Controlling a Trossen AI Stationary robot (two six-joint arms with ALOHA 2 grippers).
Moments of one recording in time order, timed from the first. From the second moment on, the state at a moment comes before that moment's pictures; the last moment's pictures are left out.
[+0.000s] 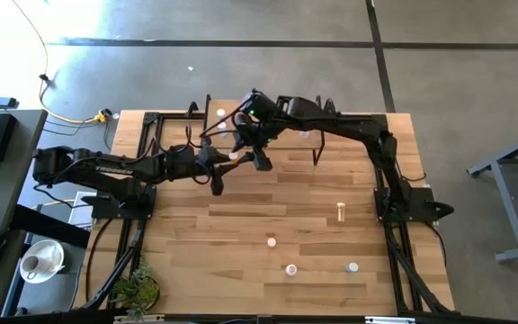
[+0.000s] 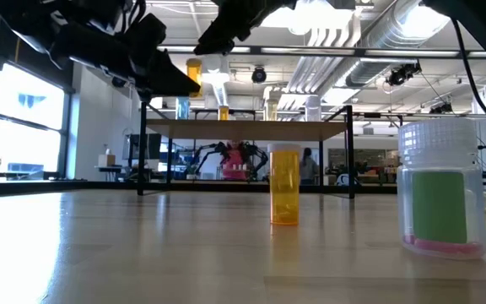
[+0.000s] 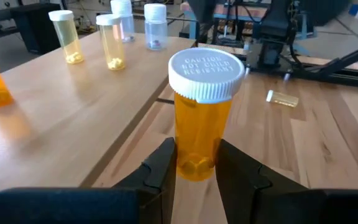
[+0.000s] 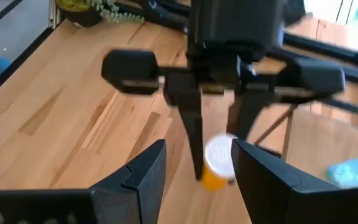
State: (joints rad) left arm 0.30 1.15 0.45 0.42 -0.12 -0.04; right arm -0.26 2.08 2.18 -0.91 -0.46 -0.50
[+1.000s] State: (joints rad) left arm 0.29 1.19 0.45 0.56 -0.17 0.06; right arm -0.24 2.08 2.14 -0.87 -0.32 -0.47
